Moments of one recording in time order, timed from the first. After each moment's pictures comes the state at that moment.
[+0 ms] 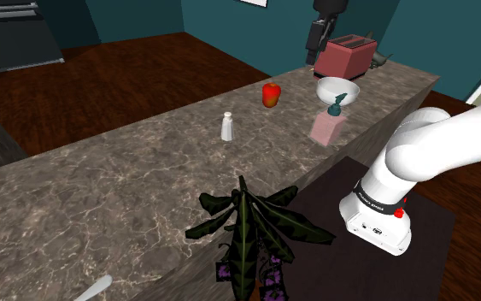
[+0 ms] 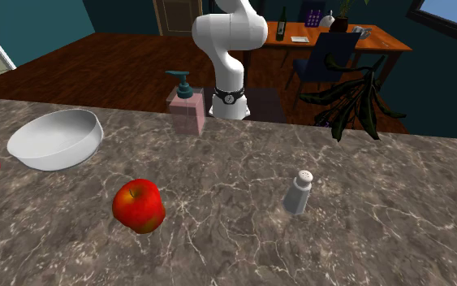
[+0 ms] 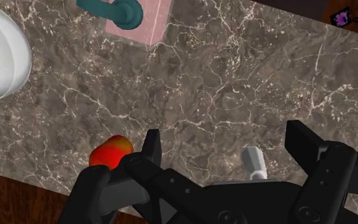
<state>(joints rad) 0.02 -0.78 0.07 -2.32 -0.05 1.57 -0.15</state>
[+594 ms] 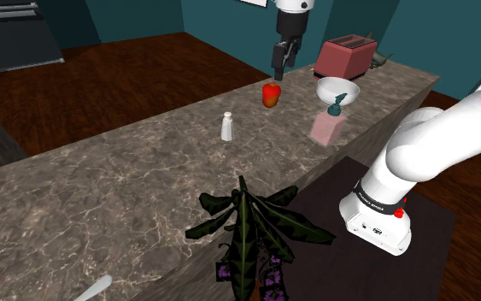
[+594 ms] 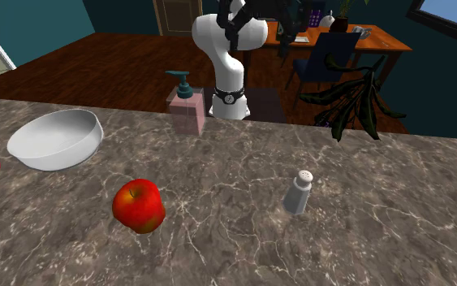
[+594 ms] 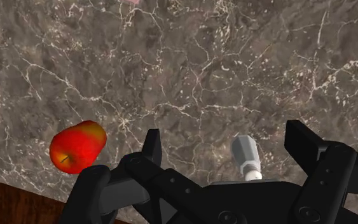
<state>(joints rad) 0.04 -0.56 0.13 -2.30 -0.02 1.74 -0.09</state>
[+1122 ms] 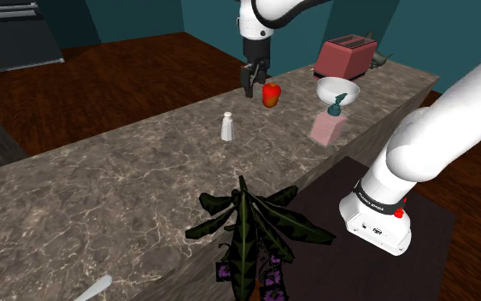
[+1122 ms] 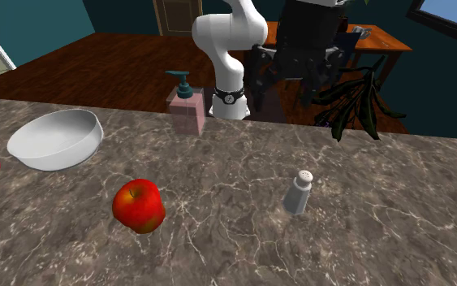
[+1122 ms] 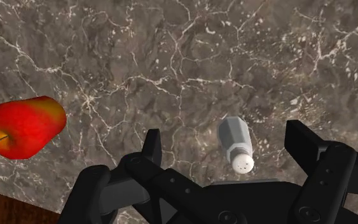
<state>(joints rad) 0.05 -0.28 0.19 -2.22 -0.03 1.90 -0.02</state>
